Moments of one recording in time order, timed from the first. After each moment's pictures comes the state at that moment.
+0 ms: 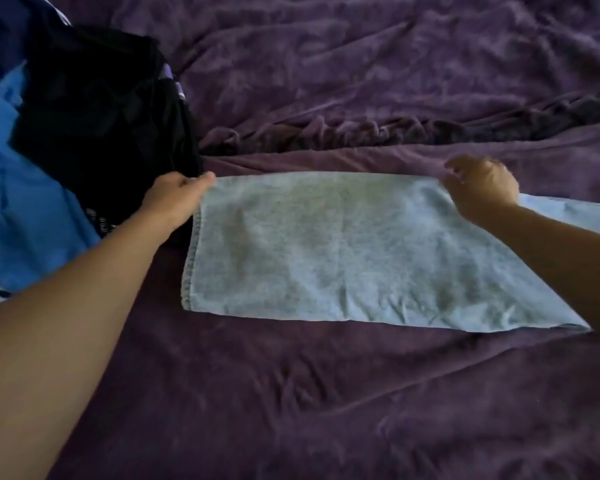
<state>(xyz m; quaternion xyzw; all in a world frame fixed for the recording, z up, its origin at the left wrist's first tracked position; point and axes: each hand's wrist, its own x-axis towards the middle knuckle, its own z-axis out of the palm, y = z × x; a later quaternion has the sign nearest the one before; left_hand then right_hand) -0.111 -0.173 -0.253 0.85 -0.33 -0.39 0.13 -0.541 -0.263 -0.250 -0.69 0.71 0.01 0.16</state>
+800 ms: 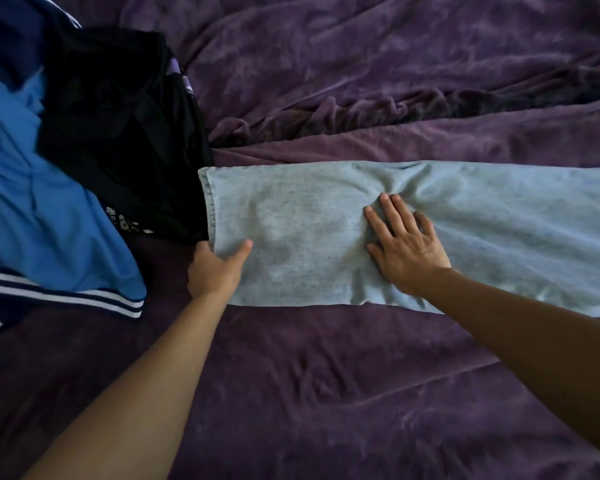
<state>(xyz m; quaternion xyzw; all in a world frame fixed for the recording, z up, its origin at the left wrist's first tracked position) -0.174 -0.076 -0.287 0.91 -0.20 -0.34 0.14 -0.473 -0.145 -0.325 -0.84 0.50 0.16 0.14</state>
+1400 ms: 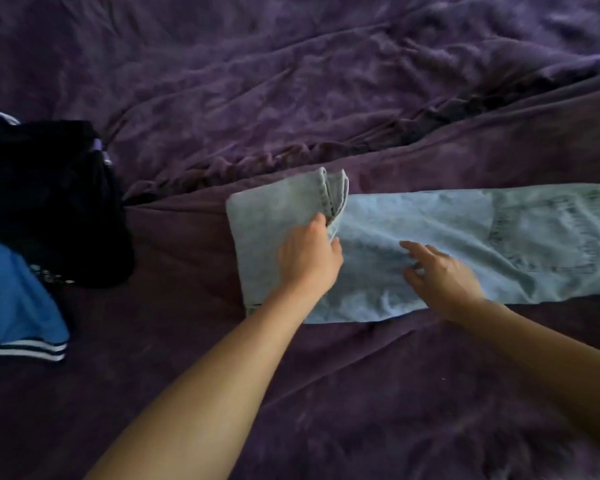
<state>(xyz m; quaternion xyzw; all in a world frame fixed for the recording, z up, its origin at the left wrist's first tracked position) -0.483 -0.157 -0.183 0.75 -0.61 -0.25 0.05 -0.704 -0.135 -0.238 -0.69 0.66 0.02 0.30</state>
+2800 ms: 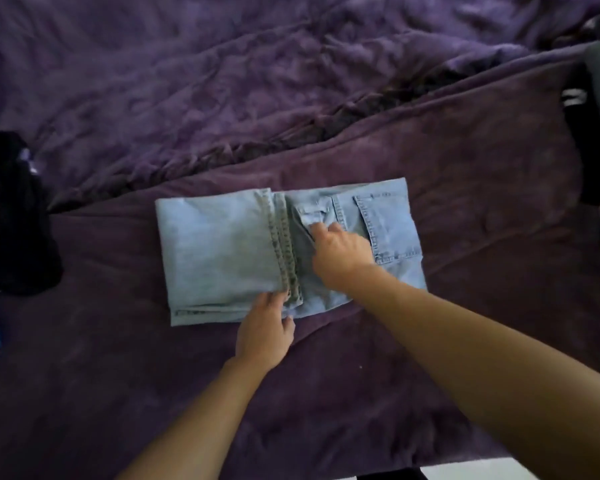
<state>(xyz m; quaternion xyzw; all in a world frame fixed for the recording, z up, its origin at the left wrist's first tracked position) -0.563 -0.052 -0.244 0.70 -0.63 -0.33 -0.05 -0.712 -0.163 -0.206 -0.72 0.62 0.12 0.28</state>
